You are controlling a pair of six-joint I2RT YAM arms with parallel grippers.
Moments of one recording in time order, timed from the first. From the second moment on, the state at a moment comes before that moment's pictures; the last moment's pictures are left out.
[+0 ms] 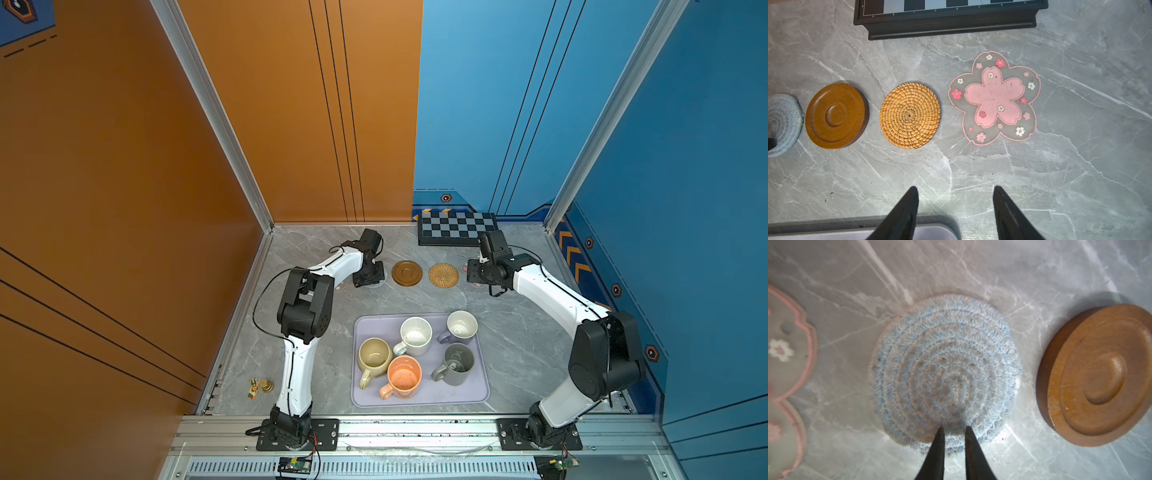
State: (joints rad) left arm -0.33 2.20 1.70 -0.74 0.01 -0.45; right arm 0.31 1.64 1.27 -0.59 0.15 0.35
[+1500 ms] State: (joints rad) left arm -0.32 2.21 1.72 -0.77 0.00 -0.39; right arm 0.31 1.65 1.29 -0.59 0.15 0.35
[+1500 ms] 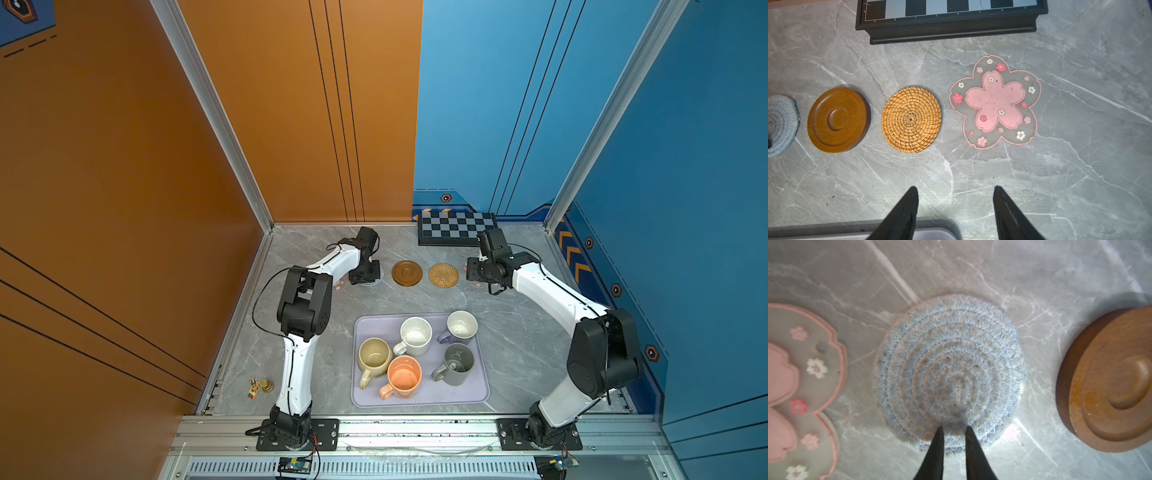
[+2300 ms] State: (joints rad) left arm -0.32 2.13 1.72 -0.82 0.00 -0.39; right arm 0.31 1.63 1.28 -0.59 0.15 0.35
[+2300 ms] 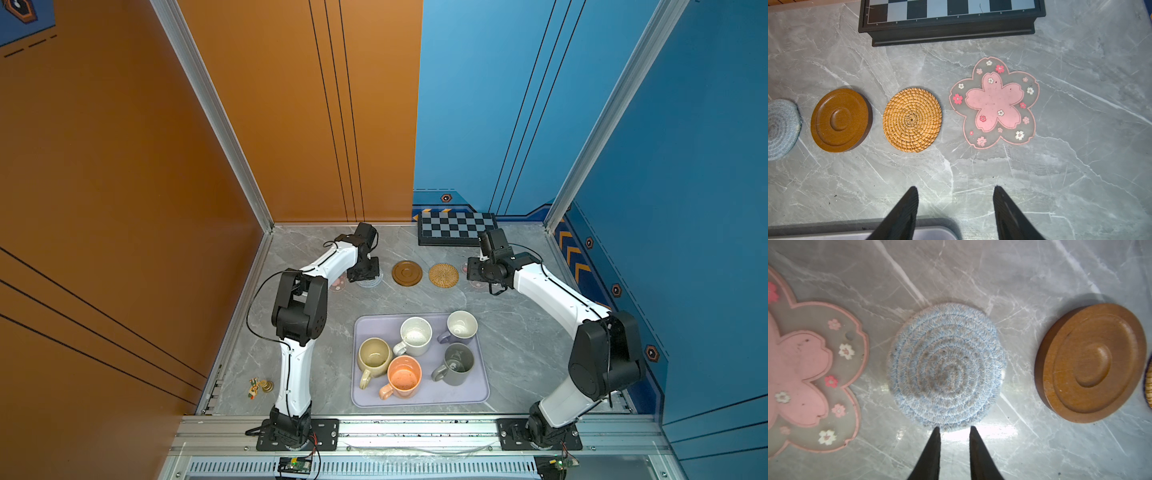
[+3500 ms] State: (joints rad) left arm -0.29 1.63 1.33 -0.72 -0.10 -0.36; right arm 0.30 1.34 1.11 -0.61 0.16 0.34
